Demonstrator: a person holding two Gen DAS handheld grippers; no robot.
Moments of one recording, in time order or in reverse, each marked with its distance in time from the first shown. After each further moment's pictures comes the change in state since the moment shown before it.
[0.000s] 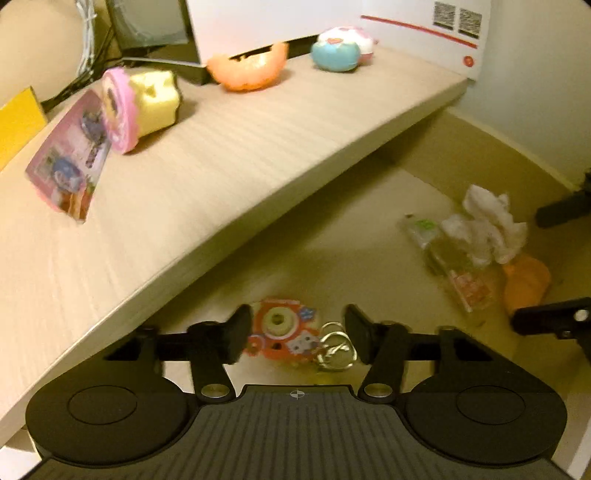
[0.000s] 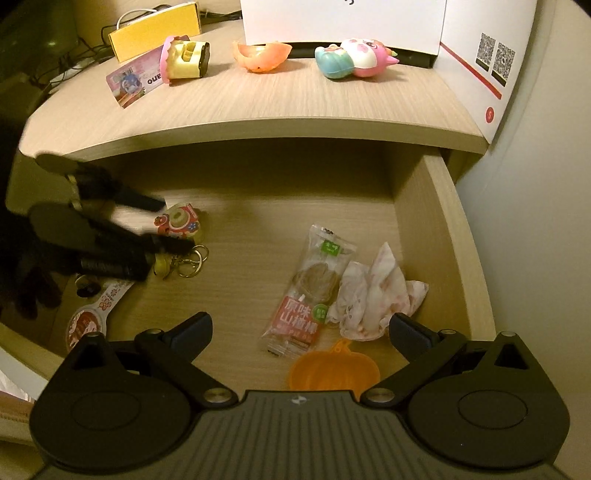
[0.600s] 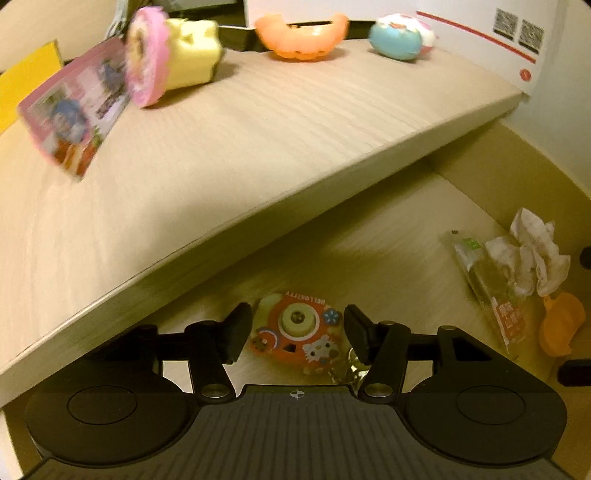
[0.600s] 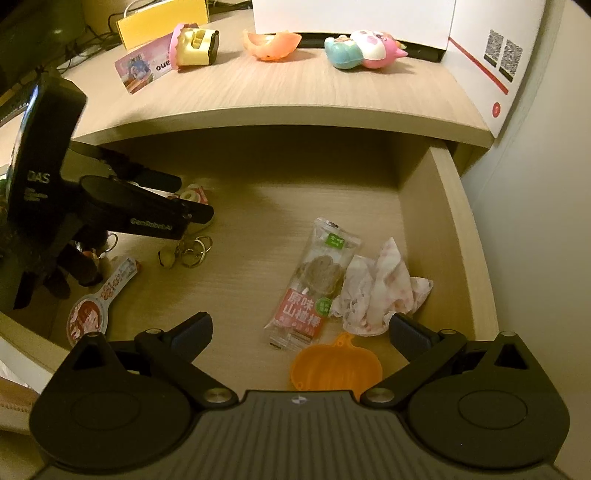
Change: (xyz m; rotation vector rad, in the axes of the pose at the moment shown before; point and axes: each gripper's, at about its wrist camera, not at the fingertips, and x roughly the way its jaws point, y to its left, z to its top) left arm 0.024 0.019 -0.001 -0.143 -0.005 0.007; right arm 0.002 0.001 0.001 -0.041 0.043 0.015
